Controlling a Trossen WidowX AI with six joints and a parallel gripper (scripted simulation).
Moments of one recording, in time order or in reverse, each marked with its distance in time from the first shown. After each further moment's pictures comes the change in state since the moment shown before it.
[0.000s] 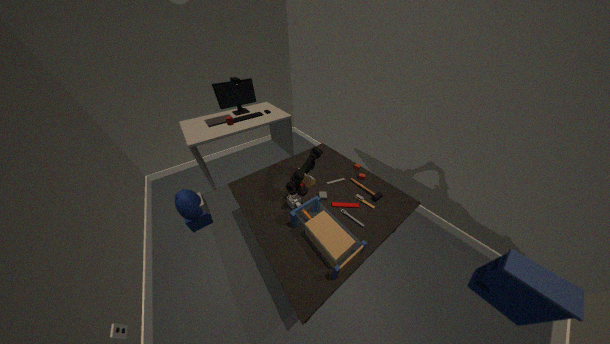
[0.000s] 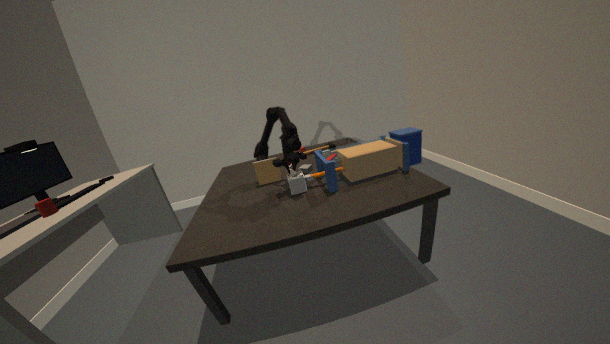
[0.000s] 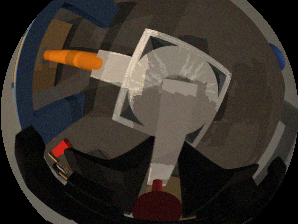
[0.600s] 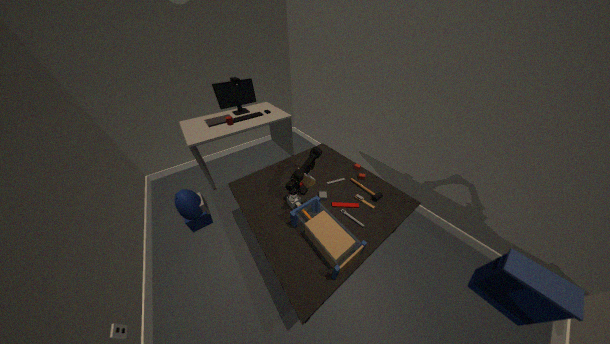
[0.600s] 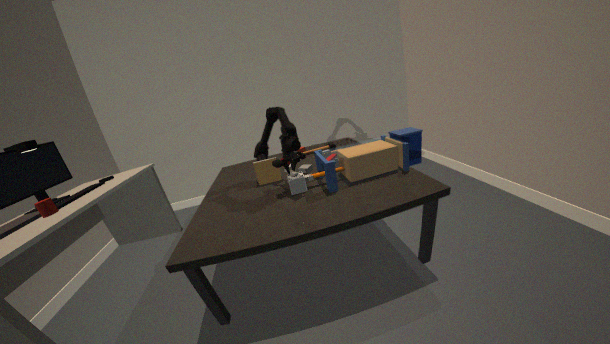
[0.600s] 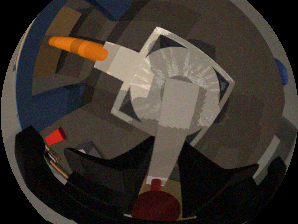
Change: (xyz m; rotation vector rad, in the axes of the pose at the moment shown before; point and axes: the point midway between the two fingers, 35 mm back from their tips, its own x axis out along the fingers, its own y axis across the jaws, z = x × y) arm 0.000 -0.004 0.000 -0.124 -0.003 -0.003
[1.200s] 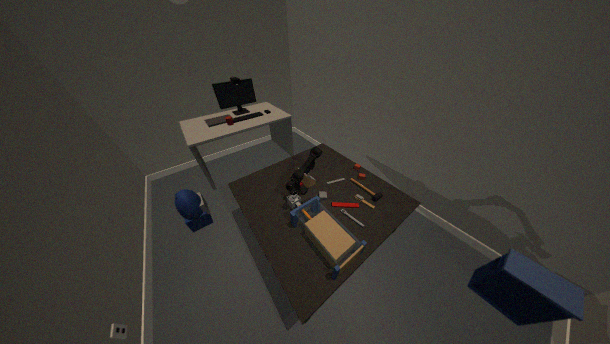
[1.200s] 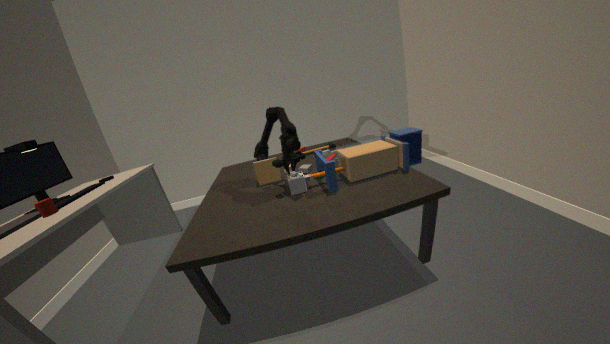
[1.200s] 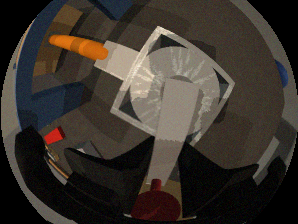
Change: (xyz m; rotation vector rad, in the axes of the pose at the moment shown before) arm 0.000 -0.001 0.000 -0.013 -0.002 -0.003
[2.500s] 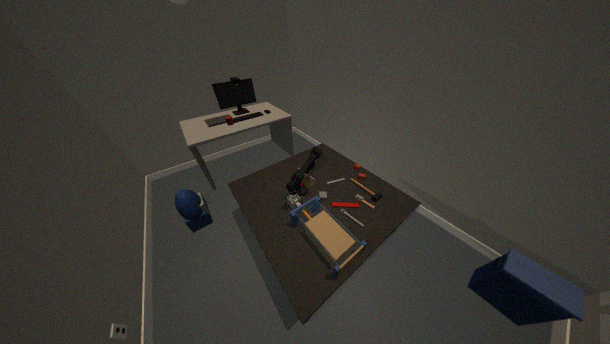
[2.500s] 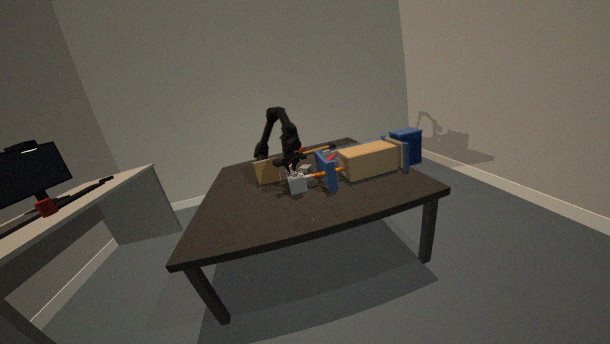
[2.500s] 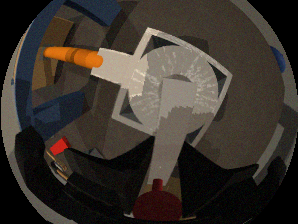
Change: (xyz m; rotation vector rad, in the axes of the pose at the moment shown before) arm 0.000 0.004 0.000 0.114 0.004 0.000
